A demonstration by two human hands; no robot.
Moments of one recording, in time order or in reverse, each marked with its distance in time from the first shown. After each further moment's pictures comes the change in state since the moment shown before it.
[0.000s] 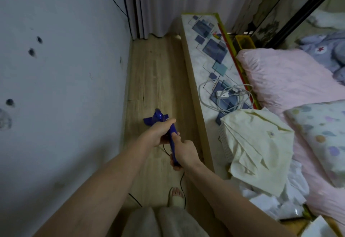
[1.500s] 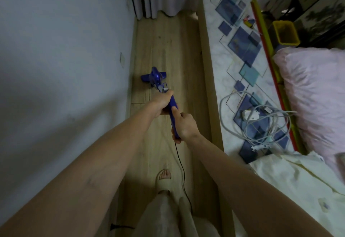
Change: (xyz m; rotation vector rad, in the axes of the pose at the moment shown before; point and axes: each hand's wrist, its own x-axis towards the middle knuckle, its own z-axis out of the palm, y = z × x) left_hand 0.258 0.284 -0.069 -0.012 0.153 0.084; right_hand 0.327 -0.233 0.037 -0.184 -0.082 -0.045
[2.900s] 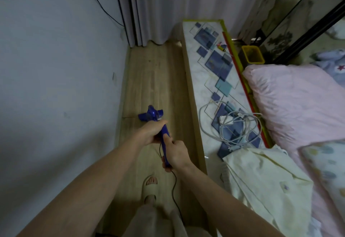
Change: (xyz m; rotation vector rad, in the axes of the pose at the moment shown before) left_hand -0.126 -0.084 0.052 0.076 -0.122 -0.070; right_hand -0.155 0.078 -0.043 0.130 0.009 0.022
